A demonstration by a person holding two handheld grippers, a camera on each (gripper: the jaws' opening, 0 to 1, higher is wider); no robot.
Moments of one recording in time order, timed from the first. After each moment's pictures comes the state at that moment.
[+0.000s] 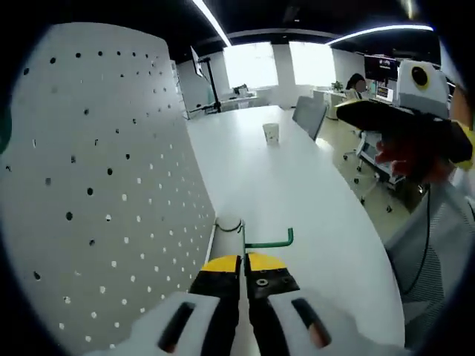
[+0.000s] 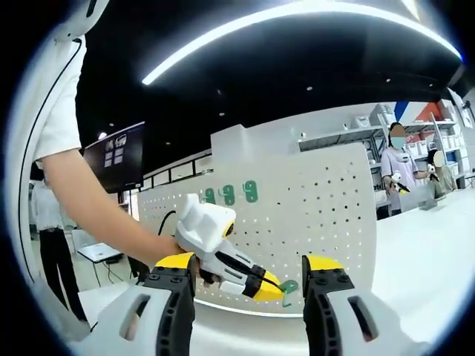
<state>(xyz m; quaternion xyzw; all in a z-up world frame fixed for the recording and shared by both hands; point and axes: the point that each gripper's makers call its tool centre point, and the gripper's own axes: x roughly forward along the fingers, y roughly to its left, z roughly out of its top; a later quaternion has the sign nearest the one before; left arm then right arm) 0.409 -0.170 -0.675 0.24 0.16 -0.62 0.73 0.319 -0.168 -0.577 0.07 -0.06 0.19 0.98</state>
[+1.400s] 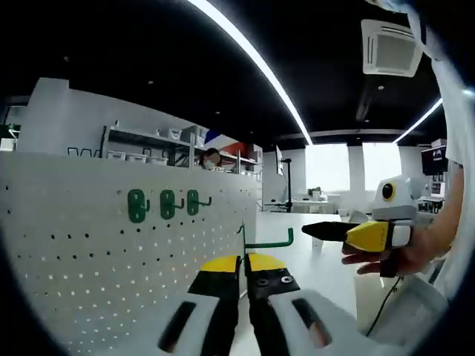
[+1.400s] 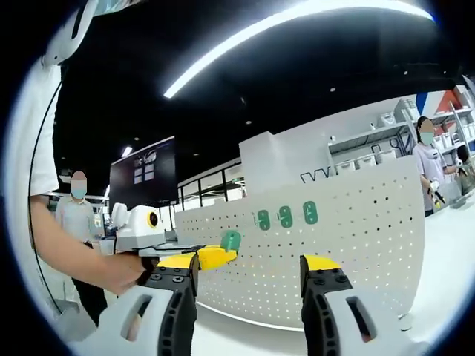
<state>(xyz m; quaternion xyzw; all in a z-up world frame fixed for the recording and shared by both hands) 0.352 -0.019 -0.541 -0.03 -0.01 -0.47 0.88 0.303 -0.087 -0.527 0.10 -0.08 0.28 0.95</state>
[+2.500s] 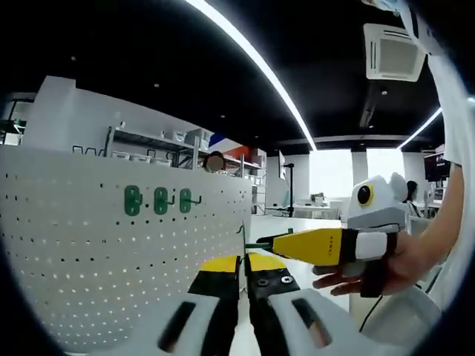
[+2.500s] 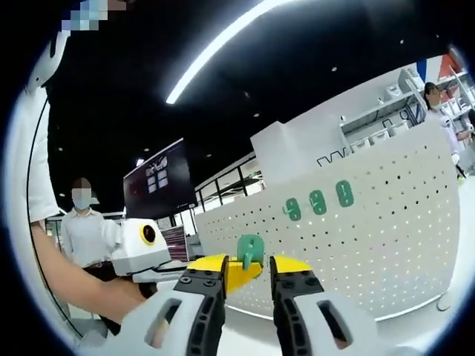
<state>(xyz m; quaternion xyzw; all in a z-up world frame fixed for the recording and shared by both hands) 0.333 -0.030 -0.543 -0.04 -0.01 -0.47 0.88 0.320 -0.039 -0.529 0.15 -0.05 0.33 0.93</state>
